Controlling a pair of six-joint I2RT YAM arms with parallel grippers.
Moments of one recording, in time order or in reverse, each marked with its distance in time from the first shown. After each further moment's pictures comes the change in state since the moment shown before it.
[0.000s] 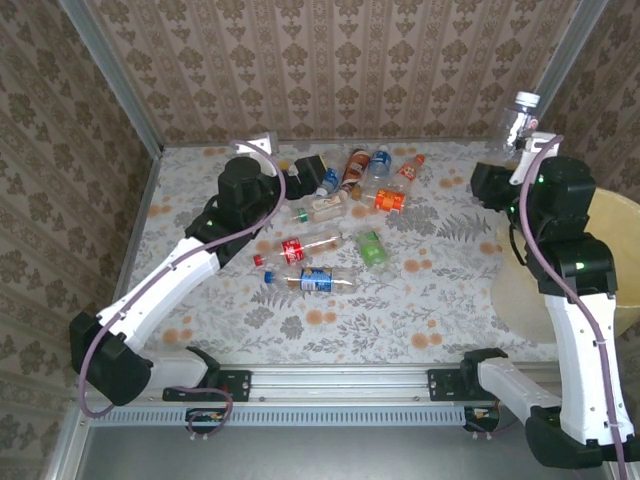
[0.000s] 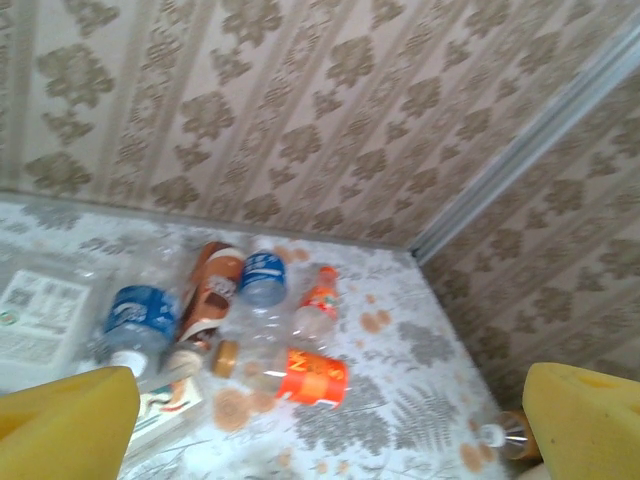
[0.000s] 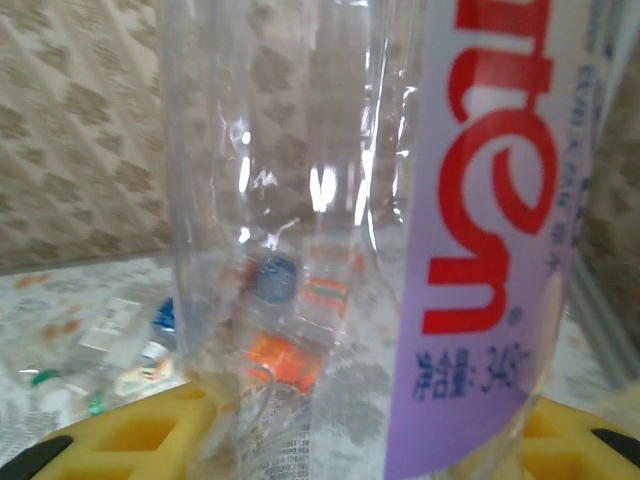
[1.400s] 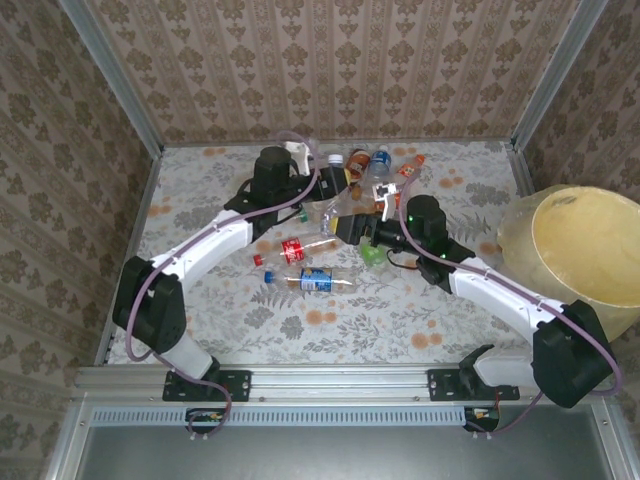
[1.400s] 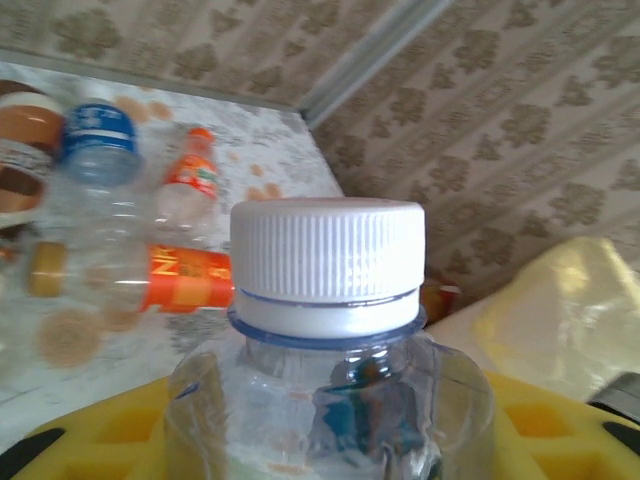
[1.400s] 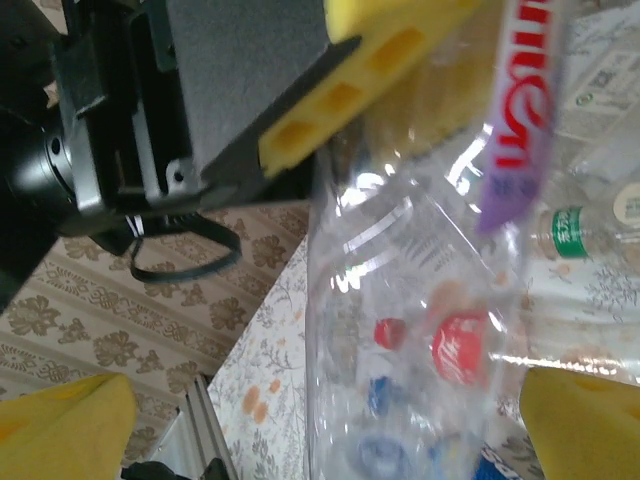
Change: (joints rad) left arm 0.031 0.322 0.087 0.161 0.494 -0.109; right arm 0.490 0.306 -0.700 1.172 -0.562 0.516
